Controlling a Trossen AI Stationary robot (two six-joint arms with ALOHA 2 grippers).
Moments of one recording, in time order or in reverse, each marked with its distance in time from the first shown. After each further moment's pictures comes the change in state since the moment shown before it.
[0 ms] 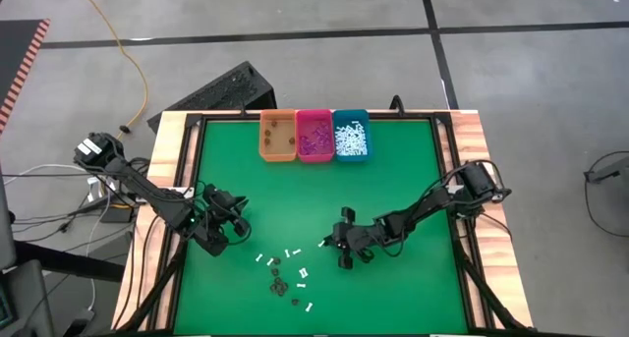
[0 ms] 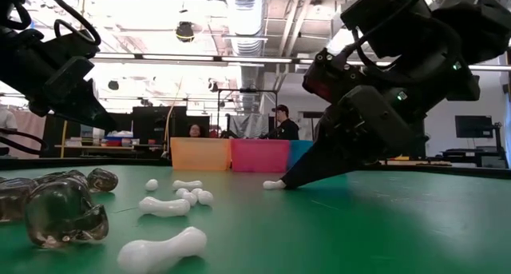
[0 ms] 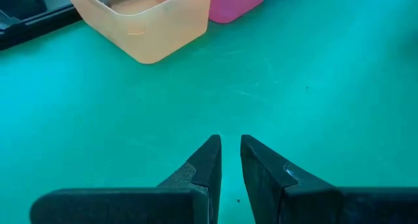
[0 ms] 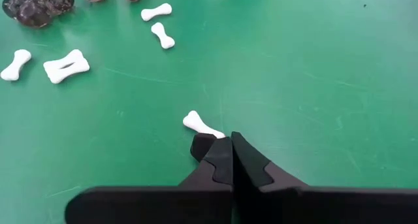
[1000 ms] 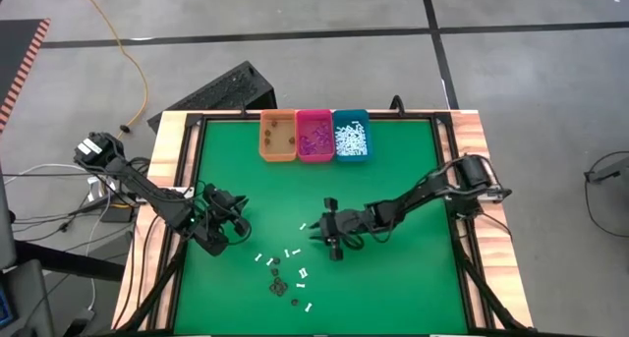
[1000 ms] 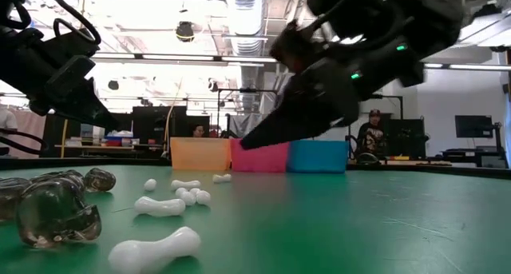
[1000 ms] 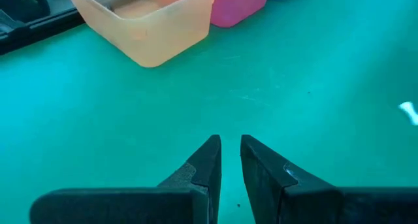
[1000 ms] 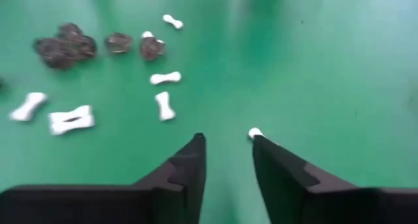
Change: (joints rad) left arm 0.000 0.000 0.000 0.001 -0.012 -0.001; right arm -0.098 -0.092 0.080 0.068 -0.131 -0.284
